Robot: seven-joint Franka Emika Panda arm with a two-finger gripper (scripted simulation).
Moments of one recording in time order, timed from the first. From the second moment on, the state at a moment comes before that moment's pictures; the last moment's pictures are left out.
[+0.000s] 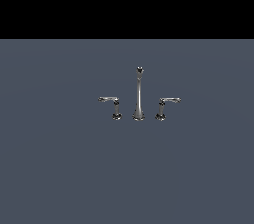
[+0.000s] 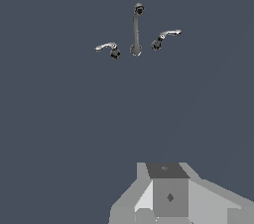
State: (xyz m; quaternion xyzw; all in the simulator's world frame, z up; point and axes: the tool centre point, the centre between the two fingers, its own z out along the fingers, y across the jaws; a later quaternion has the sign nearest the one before) arm -0.227 0.039 0.434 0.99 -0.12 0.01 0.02
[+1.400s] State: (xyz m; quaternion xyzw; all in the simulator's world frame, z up) arm -0.117 0.108 0.279 0.91 -0.40 0.01 0.01
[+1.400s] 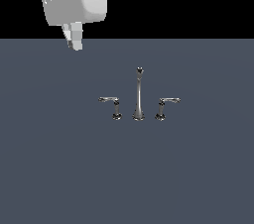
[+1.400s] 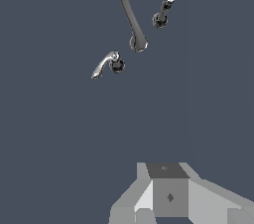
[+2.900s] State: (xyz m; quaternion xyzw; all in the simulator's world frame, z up) arm 0.015 0.099 0.128 0.76 -0.65 0.00 0.00
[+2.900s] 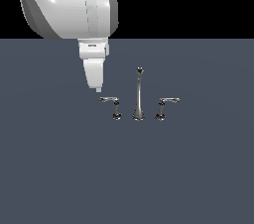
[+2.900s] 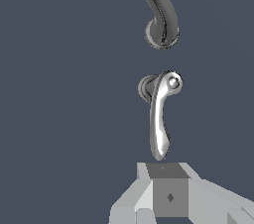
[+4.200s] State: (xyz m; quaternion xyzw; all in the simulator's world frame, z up) arm 0.036 0.089 0.085 0.70 -0.72 0.00 0.00
